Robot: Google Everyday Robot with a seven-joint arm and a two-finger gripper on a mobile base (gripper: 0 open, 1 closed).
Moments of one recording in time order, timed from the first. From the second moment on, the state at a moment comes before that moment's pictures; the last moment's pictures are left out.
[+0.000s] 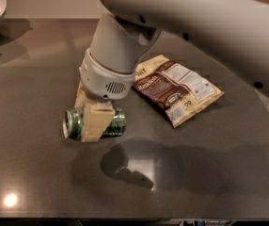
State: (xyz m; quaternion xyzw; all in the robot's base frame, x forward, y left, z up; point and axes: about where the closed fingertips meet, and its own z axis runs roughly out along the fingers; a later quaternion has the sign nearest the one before) arm 0.402 0.094 0.906 -0.81 0.55 0.17 0.15
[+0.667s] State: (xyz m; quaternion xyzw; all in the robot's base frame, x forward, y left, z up) arm 0.401 0.091 0.931 -0.73 0.56 0.28 0.27
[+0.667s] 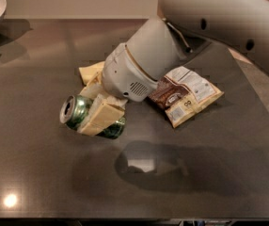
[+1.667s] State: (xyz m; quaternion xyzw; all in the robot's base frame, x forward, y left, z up) arm 0.411 0.072 0.919 -0.58 0.59 0.38 0.41
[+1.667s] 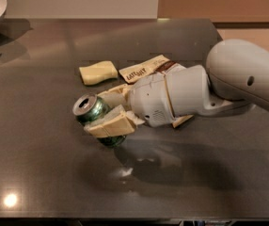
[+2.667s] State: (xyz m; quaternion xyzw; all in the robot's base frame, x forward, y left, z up) arm 0.419 0.056 0.907 -0.50 0.54 0.48 0.48
